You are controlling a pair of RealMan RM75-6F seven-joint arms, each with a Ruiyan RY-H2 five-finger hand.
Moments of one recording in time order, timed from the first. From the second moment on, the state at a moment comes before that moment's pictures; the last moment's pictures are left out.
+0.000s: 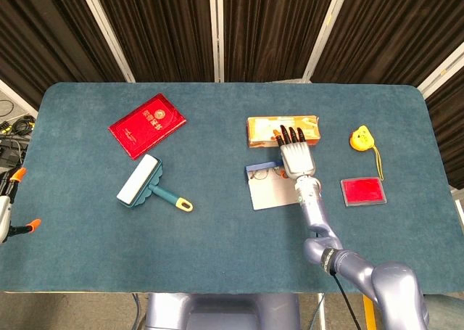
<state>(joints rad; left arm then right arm) -0.16 -1.15 -0.10 -1.49 1.29 1.31 0.01 0.86 -1.92 0.31 -0.75 -1.08 0.91 -0.36</state>
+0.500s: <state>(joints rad) -0.15 -1.13 -0.09 -1.53 1.35 1.35 -0.01 0.74 -1.66 0.20 -1.19 -1.18 1.00 -0.41</state>
